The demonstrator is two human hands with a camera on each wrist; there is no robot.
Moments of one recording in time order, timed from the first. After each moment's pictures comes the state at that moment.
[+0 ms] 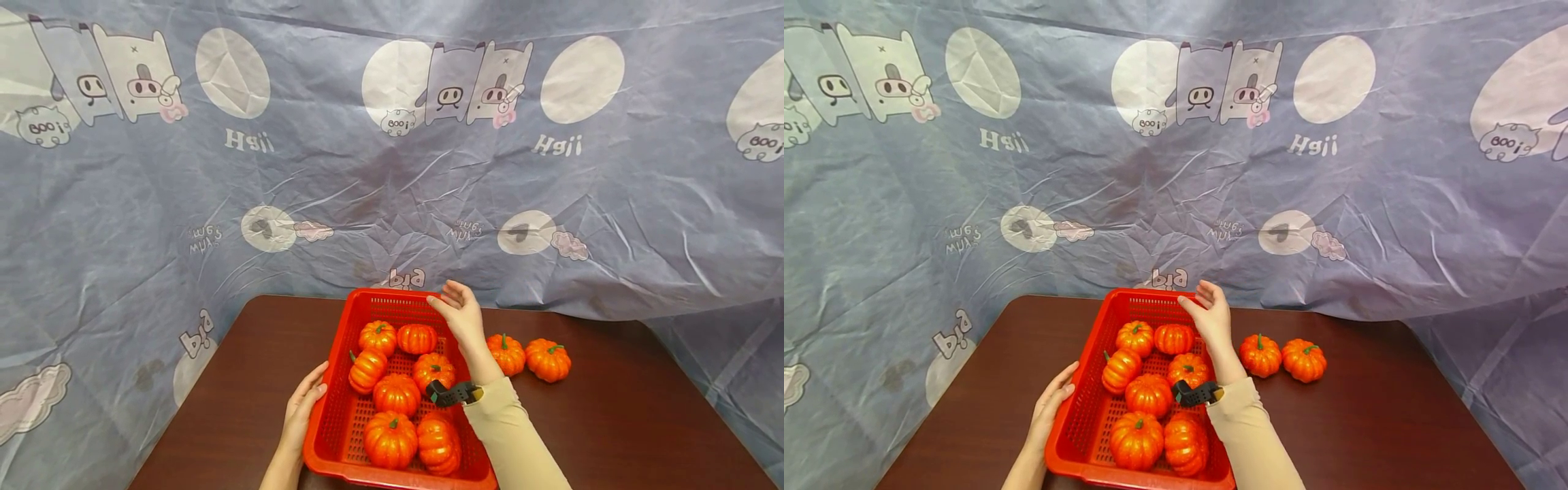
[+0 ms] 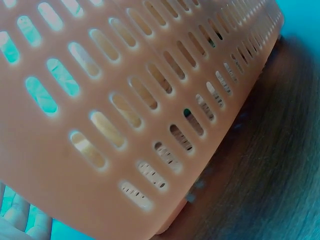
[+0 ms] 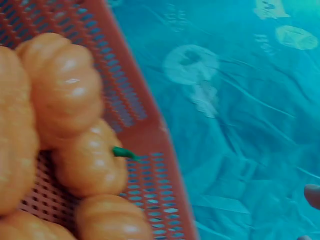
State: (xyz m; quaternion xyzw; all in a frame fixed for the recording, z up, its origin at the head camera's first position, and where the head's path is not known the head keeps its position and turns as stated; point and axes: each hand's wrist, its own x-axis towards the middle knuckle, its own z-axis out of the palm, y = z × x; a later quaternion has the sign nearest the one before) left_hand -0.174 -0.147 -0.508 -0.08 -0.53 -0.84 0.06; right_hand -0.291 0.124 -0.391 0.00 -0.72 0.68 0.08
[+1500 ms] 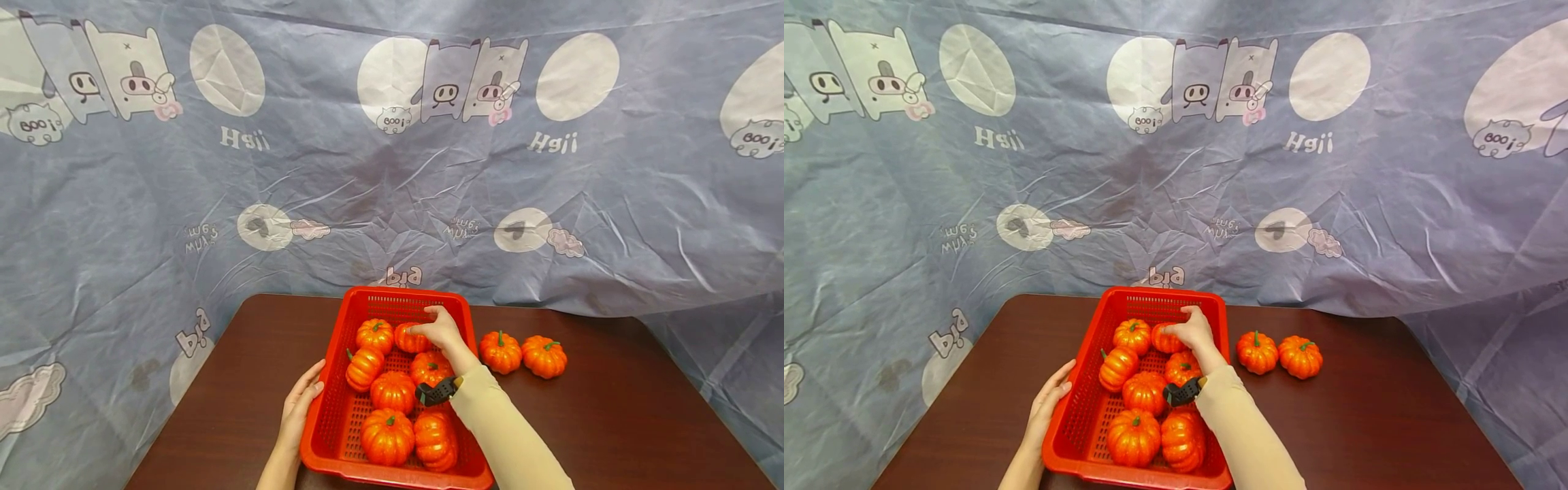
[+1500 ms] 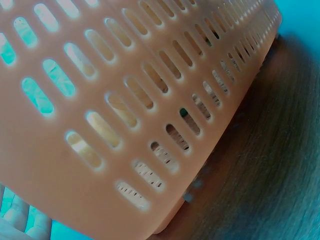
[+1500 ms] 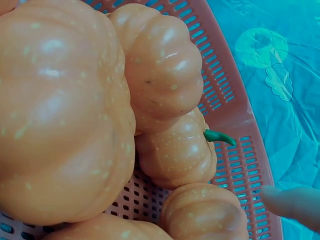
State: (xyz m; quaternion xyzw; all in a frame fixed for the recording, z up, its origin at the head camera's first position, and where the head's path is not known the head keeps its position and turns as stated) left_hand -0.174 -0.147 -0.513 -0.09 -0.53 -0.84 0.06; right_hand -0.311 0.108 -0.436 -0.04 -0.84 0.55 -0.03
